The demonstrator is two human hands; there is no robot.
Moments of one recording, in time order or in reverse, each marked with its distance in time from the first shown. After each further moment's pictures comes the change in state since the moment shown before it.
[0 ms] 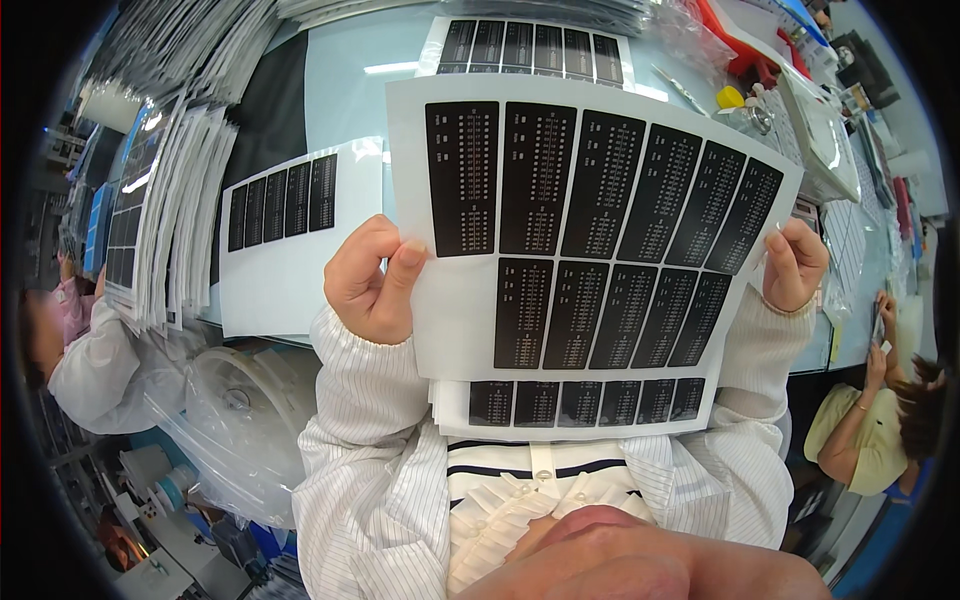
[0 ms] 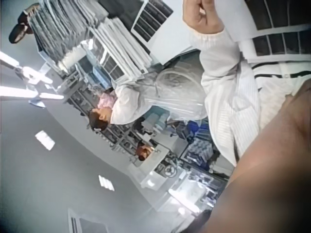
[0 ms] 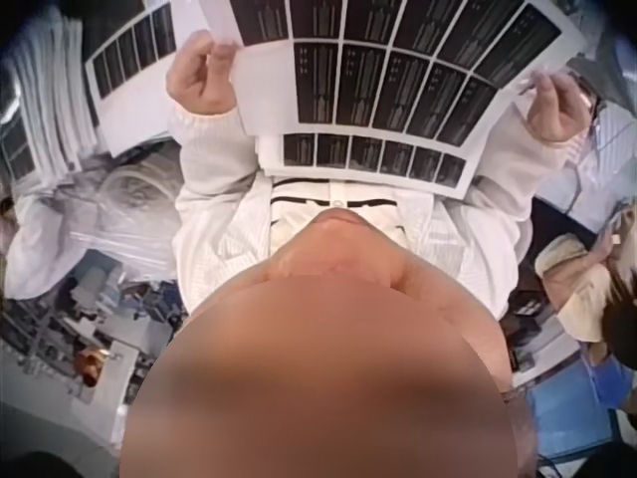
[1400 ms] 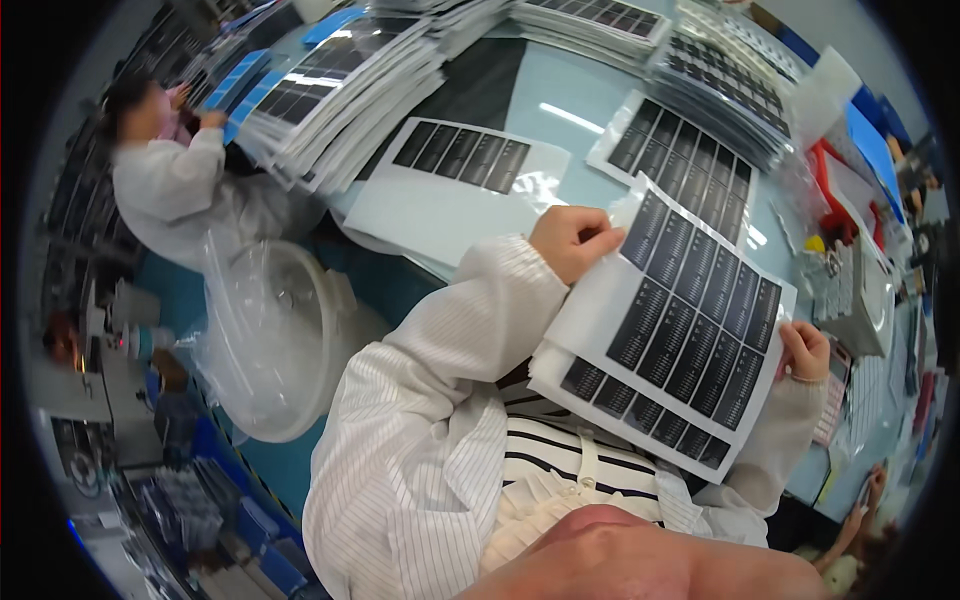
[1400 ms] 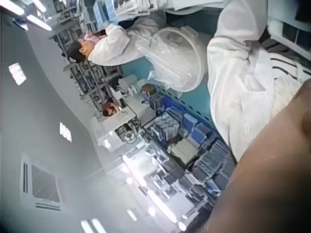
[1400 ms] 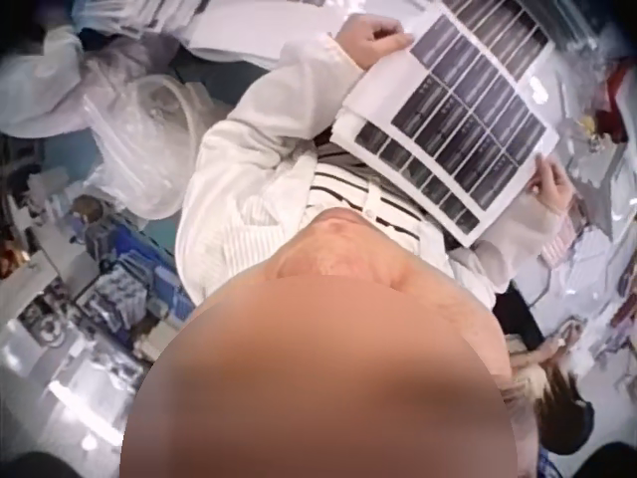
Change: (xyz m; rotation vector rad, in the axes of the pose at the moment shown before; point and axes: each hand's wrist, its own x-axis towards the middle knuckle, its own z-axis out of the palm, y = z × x) left_hand -0.006 -0.010 0.011 -0.035 -0.128 -0.410; right_hand 0.000 0.030 -0.012 0.057 -0.192 0.659
